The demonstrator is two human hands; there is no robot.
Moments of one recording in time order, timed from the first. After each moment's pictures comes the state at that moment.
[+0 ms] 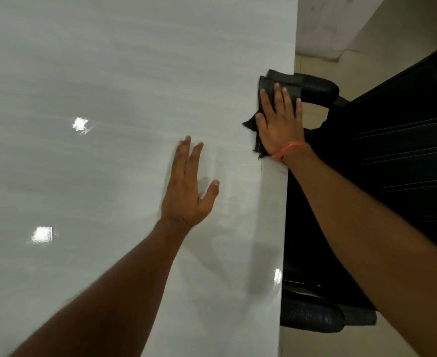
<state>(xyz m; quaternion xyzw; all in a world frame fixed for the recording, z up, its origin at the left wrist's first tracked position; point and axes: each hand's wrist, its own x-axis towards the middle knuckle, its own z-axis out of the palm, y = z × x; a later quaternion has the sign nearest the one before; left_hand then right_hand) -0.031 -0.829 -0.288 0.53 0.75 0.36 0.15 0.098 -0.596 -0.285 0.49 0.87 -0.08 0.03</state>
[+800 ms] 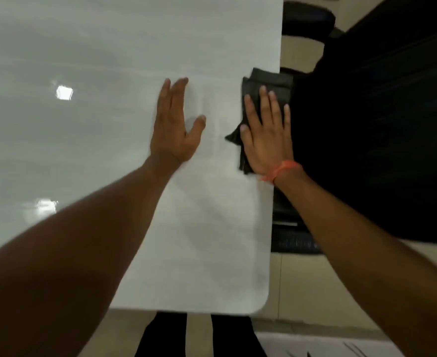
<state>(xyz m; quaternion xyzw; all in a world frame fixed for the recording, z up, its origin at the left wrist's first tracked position) -0.027 -0.837 -0.286 0.55 0.75 0.35 0.14 0.168 -0.755 -0.290 0.48 0.87 -0.09 0.02</state>
